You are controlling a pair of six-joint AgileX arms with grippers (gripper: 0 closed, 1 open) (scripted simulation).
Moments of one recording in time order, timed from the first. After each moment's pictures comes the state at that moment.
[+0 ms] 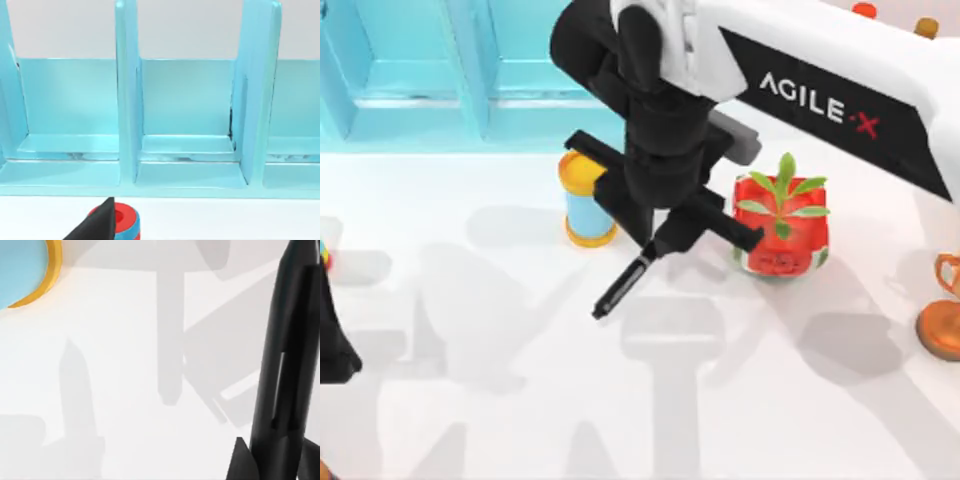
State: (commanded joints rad) left arm 0.00 0.00 0.00 0.00 0.00 0.00; right arm 0.74 2.31 2.15 -1.36 0.01 1.40
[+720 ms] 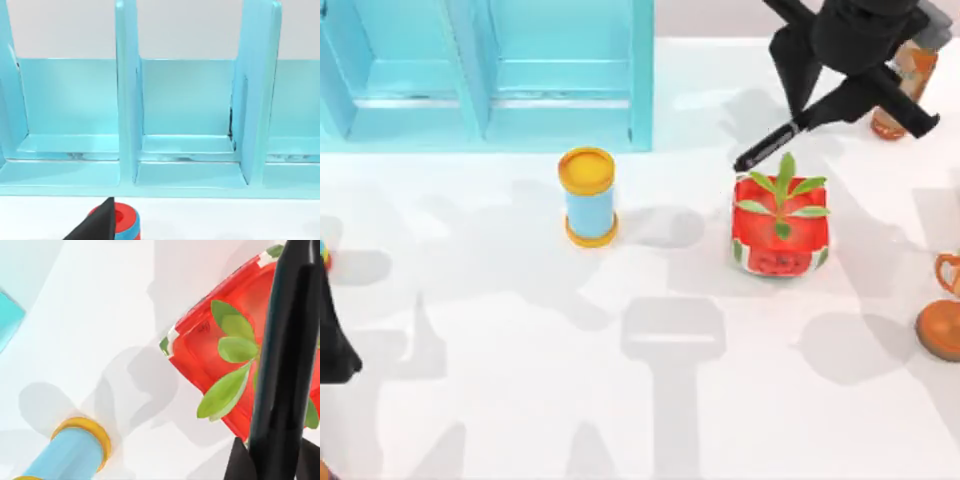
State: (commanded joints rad) left arm 0.00 0.00 0.00 0.00 0.00 0.00; right arm 0.39 2.12 2.12 -1.35 -0.03 1.28
